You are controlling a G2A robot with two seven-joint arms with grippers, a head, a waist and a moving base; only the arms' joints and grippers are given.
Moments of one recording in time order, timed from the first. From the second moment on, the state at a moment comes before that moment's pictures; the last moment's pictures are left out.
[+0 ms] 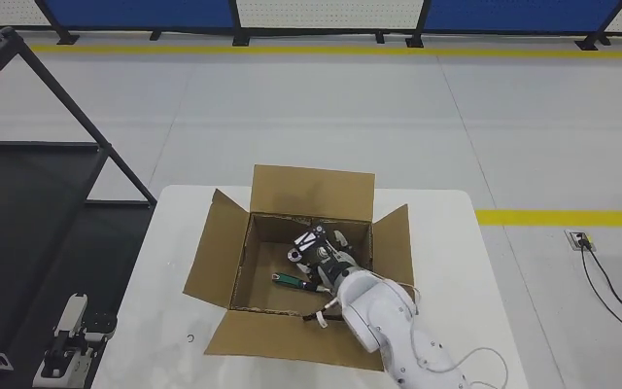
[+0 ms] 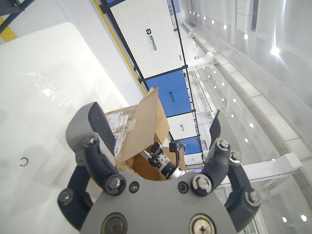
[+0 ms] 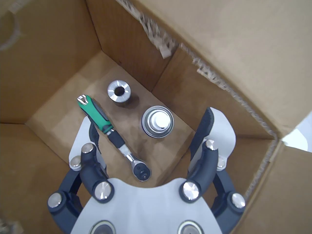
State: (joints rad) left arm 2.01 -1.30 -2.06 -2.33 -0.20 -0.07 -0.14; right arm -0.90 -1.47 0.96 -1.63 -1.49 0.00 0.76
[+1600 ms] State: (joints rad) left arm 1.69 -1.25 -2.08 -2.33 -0.24 0.23 -0.46; right arm -1.31 -1.41 1.43 -2.24 -0.71 -0.24 0.39
